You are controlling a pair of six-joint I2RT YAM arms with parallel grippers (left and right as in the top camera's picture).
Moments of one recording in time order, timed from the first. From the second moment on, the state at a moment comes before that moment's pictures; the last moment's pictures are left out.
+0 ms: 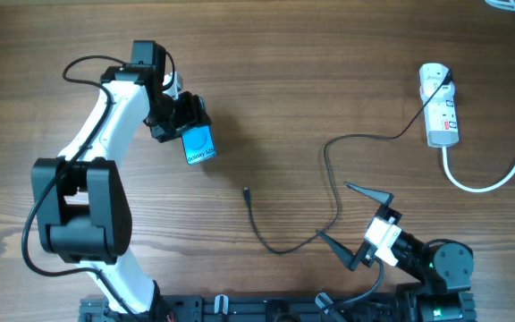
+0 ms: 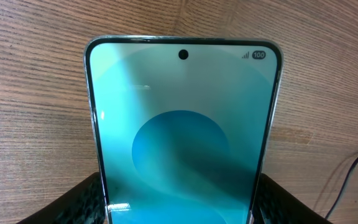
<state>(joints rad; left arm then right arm) -0.07 1.92 1.41 -0.91 0.31 -0.36 0.08 0.02 0.01 0.07 -0.91 -0.28</state>
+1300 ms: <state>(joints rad) -0.09 1.92 1.41 -0.91 0.39 -0.35 0.15 1.22 0.94 -0.53 -0.84 0.47</state>
